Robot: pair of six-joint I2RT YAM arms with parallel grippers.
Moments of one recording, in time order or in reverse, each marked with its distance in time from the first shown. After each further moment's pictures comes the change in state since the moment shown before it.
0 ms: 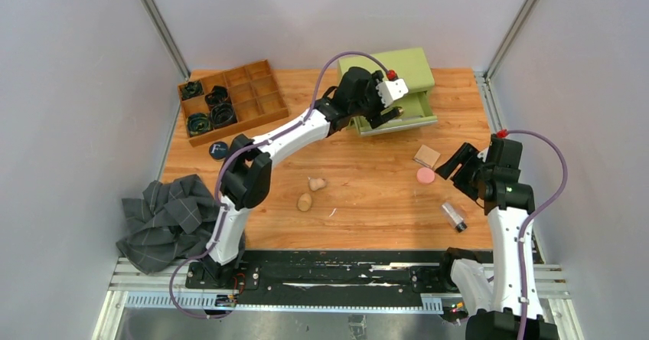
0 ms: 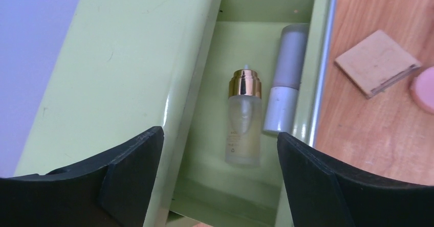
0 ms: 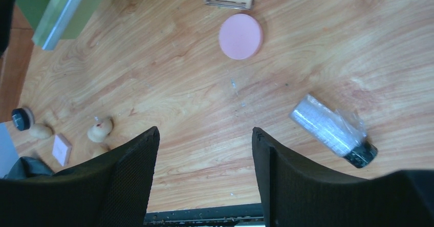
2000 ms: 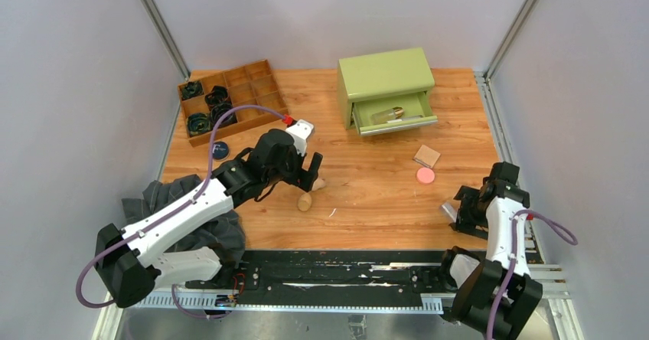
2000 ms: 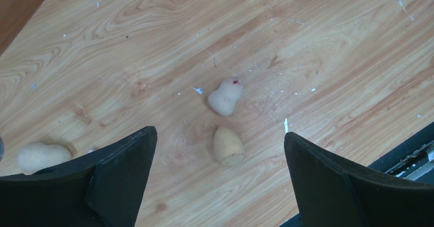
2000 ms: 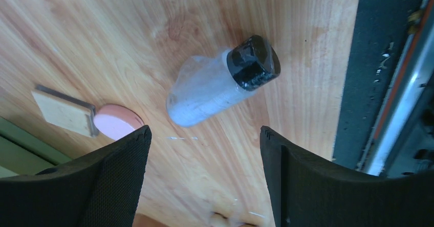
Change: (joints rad) left arm -0.023 -1.031 -0.960 -0.359 -0.337 -0.680; right arm -0.231 0.139 -0.202 -0.187 0.233 0.922
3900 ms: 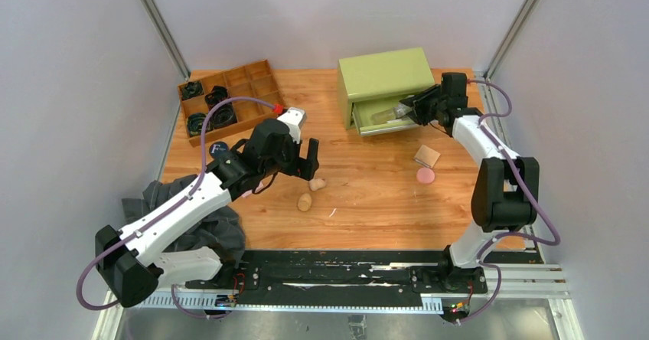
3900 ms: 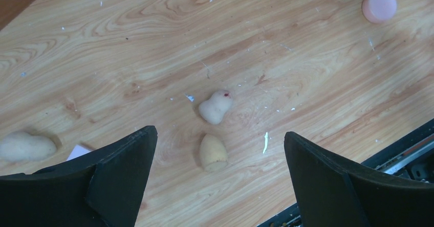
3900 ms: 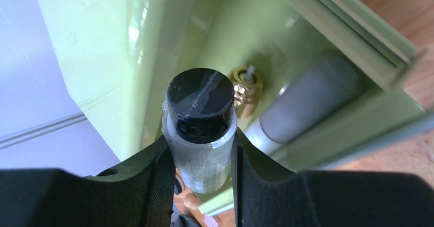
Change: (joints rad) left arm 0.048 0.019 0.089 -0.044 0.021 -0.128; right arm 0.476 0.722 0.598 0.803 -0.243 -0.284
